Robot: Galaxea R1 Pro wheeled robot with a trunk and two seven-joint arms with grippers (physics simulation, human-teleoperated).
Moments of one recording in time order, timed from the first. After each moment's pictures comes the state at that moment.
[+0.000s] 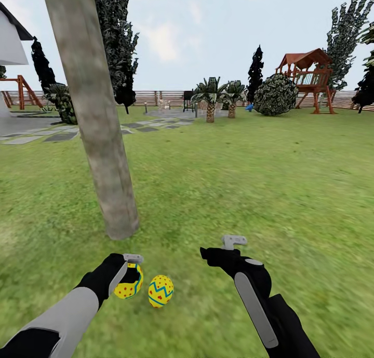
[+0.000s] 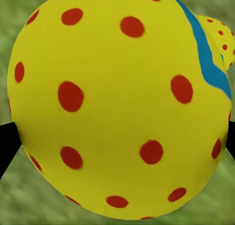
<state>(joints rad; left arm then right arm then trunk) -0.78 0.01 -0.14 -0.44 0.09 0.70 0.12 -0.36 0.06 0.31 -1.57 -0.47 0.81 -0.37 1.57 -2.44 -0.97</state>
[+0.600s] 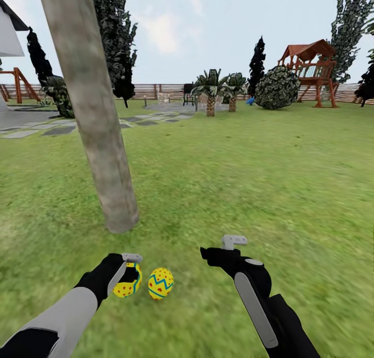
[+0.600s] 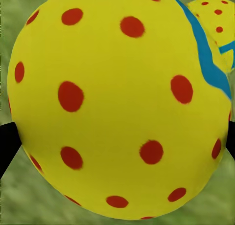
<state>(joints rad) -0.78 0.02 -0.13 -0.44 0.09 0.69 0.12 -0.36 0.06 0.31 -1.57 -0.46 0.81 -0.37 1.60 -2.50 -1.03</state>
